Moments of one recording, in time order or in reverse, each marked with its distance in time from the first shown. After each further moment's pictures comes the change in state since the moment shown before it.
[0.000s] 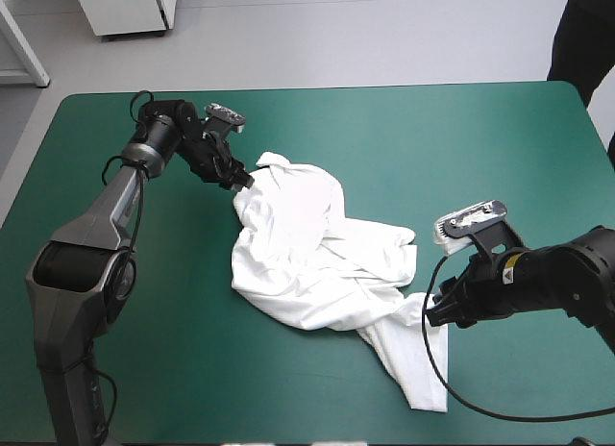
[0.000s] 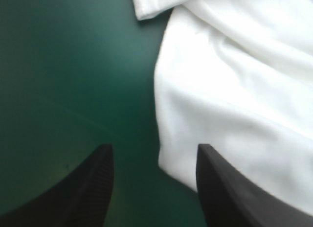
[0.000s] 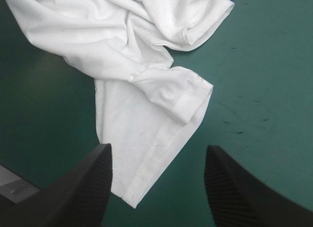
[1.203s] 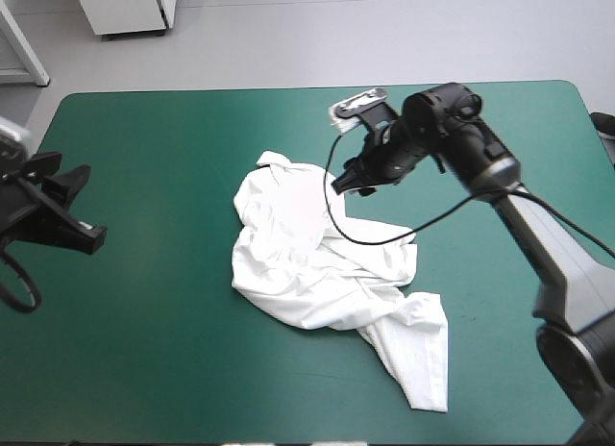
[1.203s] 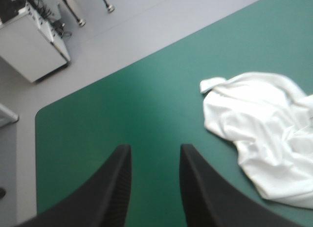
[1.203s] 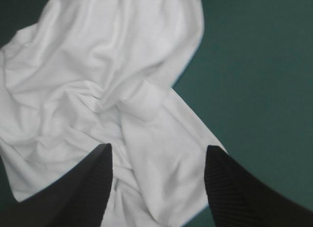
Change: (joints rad) left arm -0.135 -1.108 0.263 0.334 0.096 -0.198; right arm 0.021 0.703 -0.731 0.003 -0.012 -0.106
